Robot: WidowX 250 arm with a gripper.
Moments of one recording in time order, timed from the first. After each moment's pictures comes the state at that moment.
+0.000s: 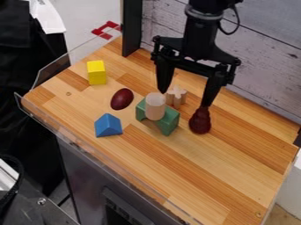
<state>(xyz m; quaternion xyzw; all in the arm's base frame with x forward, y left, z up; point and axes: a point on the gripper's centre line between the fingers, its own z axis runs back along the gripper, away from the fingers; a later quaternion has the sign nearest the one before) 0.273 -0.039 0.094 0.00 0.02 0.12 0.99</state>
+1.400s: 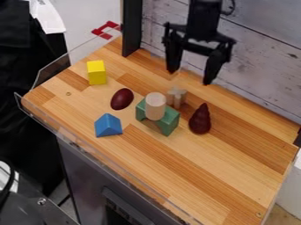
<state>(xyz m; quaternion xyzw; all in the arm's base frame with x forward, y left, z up) 0.326 -0.005 0.070 -0.04 0.08 0.05 0.99</state>
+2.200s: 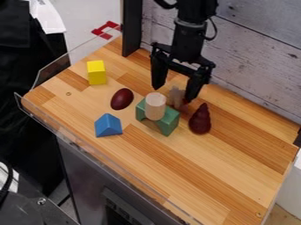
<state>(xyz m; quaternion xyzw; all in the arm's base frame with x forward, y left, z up) 0.315 0.008 0.039 -0.02 0.11 0.02 0.99</state>
